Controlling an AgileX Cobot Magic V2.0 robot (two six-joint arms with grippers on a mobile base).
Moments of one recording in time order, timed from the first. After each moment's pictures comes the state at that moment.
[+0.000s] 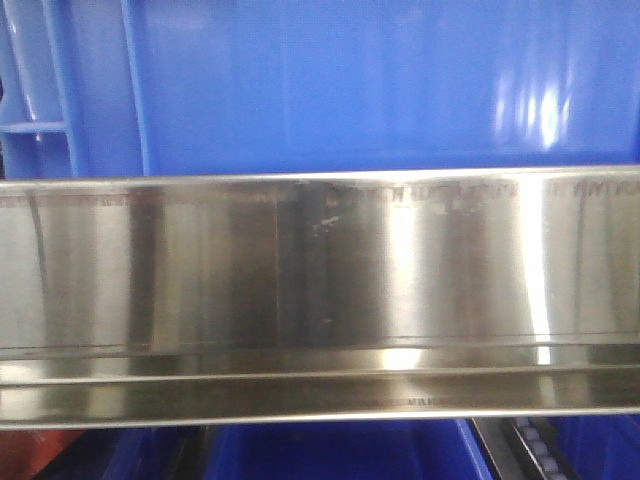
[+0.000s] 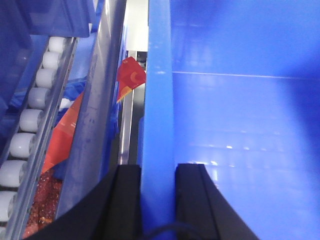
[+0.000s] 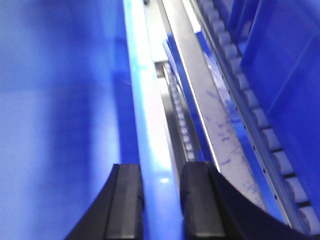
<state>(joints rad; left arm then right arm) -0.60 1.62 -1.69 0.51 1.02 -0.80 0.68 1.54 -1.59 -0.49 1.04 0.70</state>
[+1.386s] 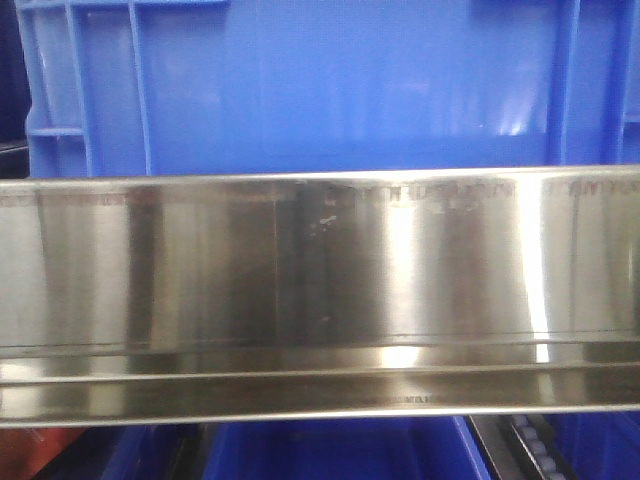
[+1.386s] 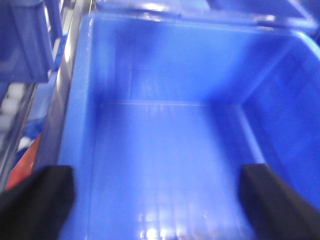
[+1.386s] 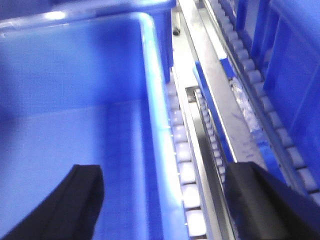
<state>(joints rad) -0.63 1.61 -1.81 0.51 0.99 -0.79 0.70 1.42 -1.61 -0.47 1.00 0.71</state>
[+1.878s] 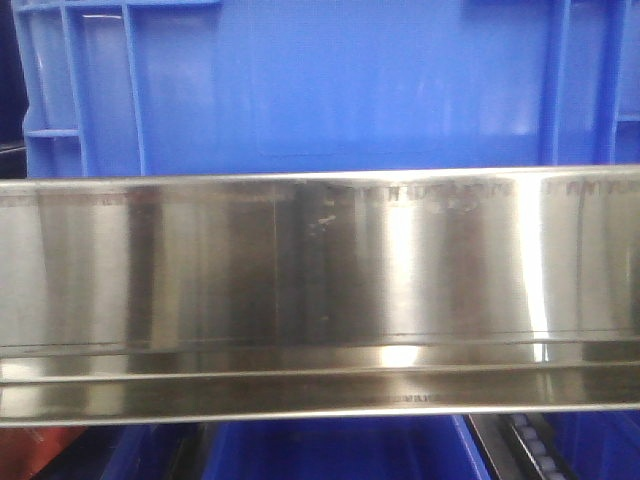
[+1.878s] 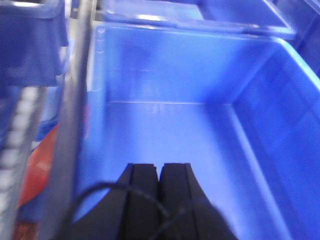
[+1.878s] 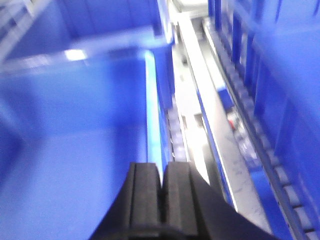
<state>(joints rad) -0.65 1.48 -1.81 0.50 1.09 -0.76 0.71 1.27 -1.61 -0.47 1.00 0.68</state>
